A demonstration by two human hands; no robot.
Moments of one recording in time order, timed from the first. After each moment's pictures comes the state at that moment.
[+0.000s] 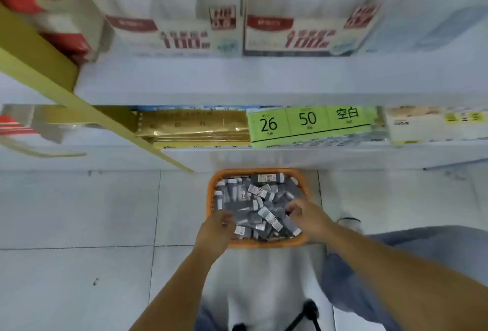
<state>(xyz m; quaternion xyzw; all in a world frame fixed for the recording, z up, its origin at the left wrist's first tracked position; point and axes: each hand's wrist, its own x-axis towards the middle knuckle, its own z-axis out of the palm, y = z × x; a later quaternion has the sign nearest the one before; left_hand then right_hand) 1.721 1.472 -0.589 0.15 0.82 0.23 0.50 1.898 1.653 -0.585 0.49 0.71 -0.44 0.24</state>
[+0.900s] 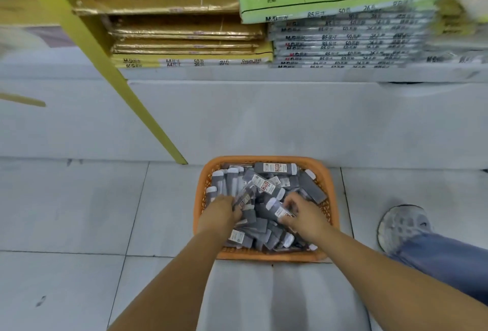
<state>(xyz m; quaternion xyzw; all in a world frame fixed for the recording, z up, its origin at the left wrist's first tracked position) 1.735 1.492 -0.755 0.34 0.88 0.10 0.32 1.916 1.631 -0.762 0.43 0.80 -0.42 0.08</state>
